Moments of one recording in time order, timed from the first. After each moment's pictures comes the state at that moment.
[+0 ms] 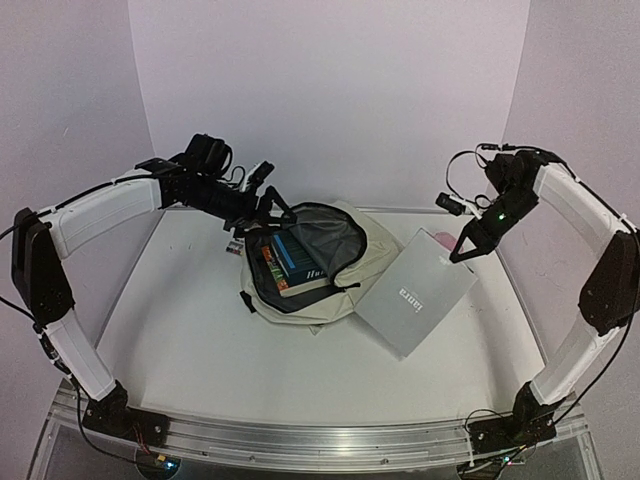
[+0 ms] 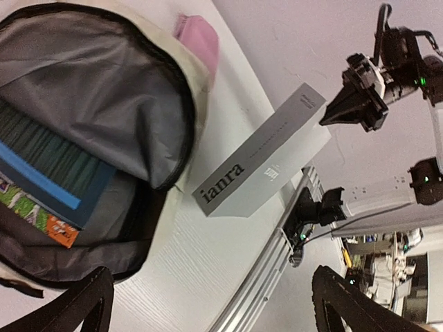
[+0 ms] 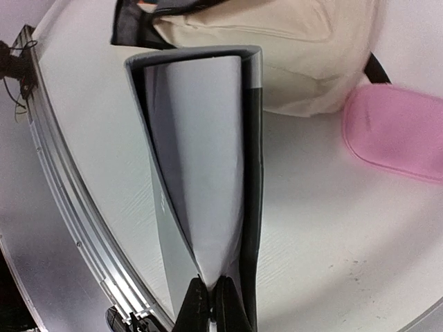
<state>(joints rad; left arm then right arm) -0.56 1.67 1.55 -0.61 0.71 -0.41 0.15 1.65 1.66 -1.42 -0.54 -0.66</state>
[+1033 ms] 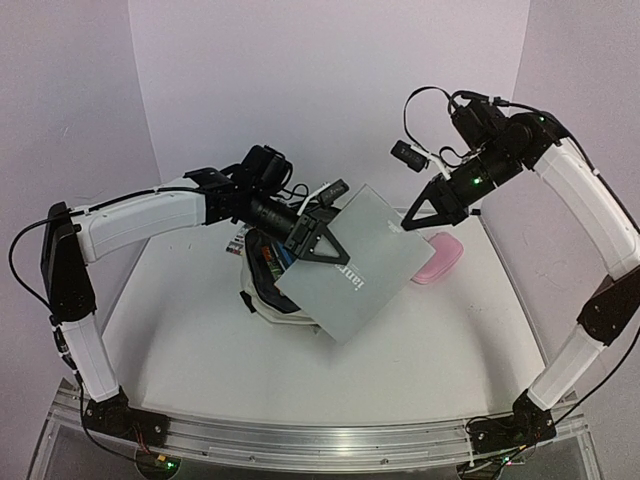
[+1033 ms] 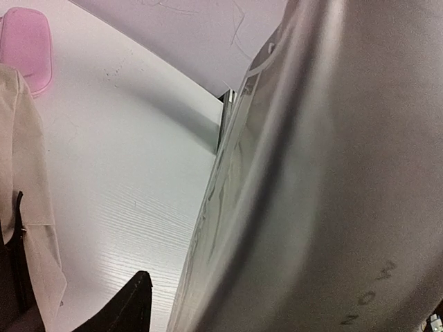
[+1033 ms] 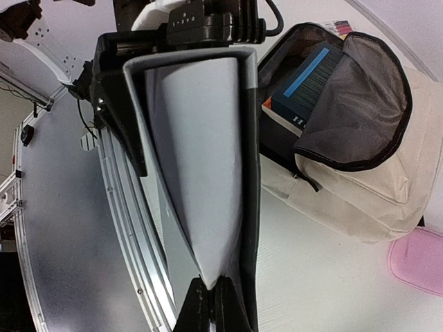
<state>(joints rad) -0.82 1.81 1.67 -0.55 0.93 -0.18 0.54 1.63 2.00 -1.41 -0.60 -0.36</state>
